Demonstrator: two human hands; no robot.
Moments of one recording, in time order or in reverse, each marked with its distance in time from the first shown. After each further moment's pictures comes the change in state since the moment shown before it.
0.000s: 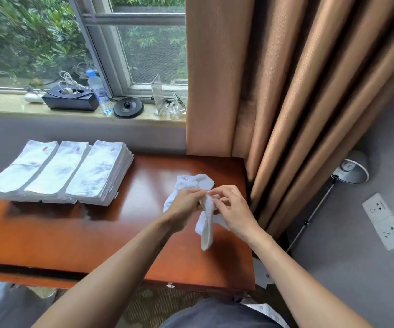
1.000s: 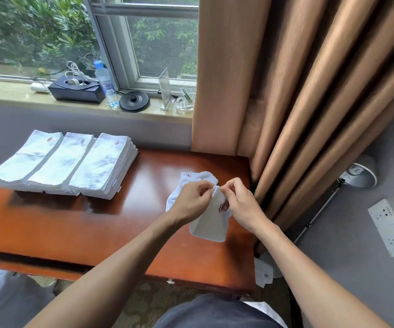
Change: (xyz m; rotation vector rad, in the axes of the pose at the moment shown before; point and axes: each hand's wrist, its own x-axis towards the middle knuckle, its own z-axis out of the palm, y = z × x) left_hand -0.013 0.014 0.001 0.630 0.148 0.321; right_hand 0.019 -0.004 -0.008 -0.151 -0.025 0.057
